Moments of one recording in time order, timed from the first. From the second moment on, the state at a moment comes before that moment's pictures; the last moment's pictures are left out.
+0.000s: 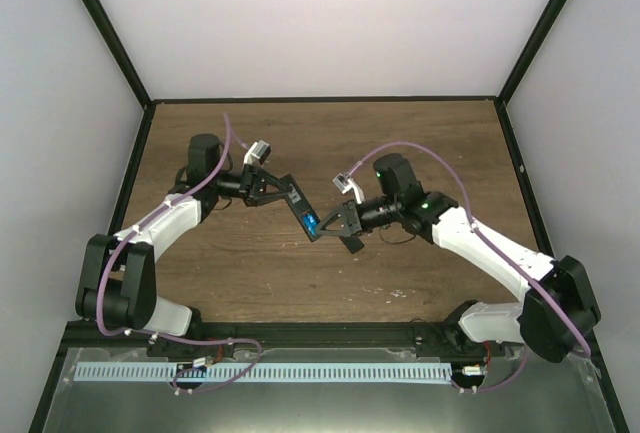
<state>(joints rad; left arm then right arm) -0.21 1.44 0.82 0.20 1.46 -0.91 0.65 1.26 0.90 -0.29 -0.93 0.62</state>
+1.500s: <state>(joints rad) -0.19 1.48 0.71 0.20 1.24 -0.82 0.57 1.05 0.81 -0.50 -0.26 0.57</state>
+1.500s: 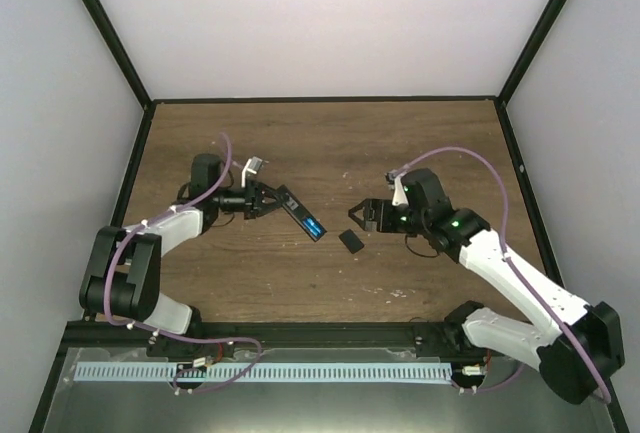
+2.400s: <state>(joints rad) -0.15 1.64 0.40 0.79 1.03 -1.10 0.56 1.30 0.76 -0.48 -0.20 0.20</state>
